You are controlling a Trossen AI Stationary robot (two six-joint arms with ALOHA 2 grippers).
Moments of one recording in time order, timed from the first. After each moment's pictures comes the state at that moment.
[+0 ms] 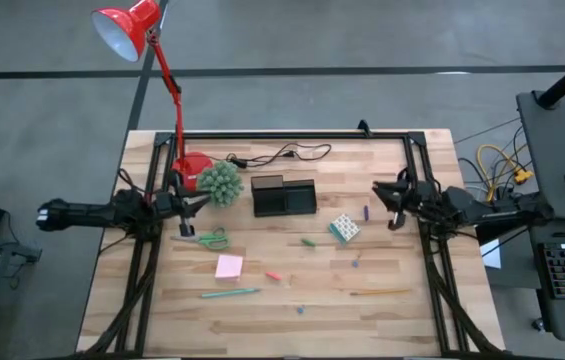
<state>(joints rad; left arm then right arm) -0.05 0.10 0.01 0.25 -0.29 0.28 0.08 0.18 0.03 0.40 0.43 -0.03</state>
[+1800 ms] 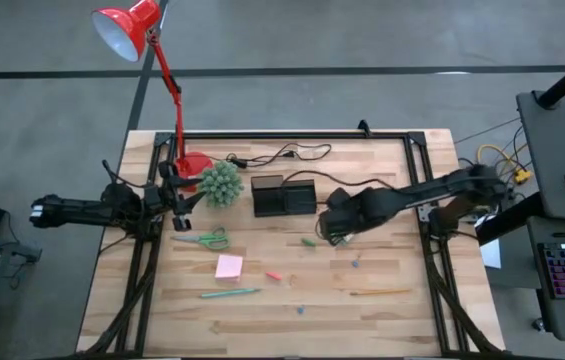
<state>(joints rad) -0.05 0.21 0.11 0.40 -0.29 0.29 0.18 1.64 1.32 -1.19 0.35 1.02</state>
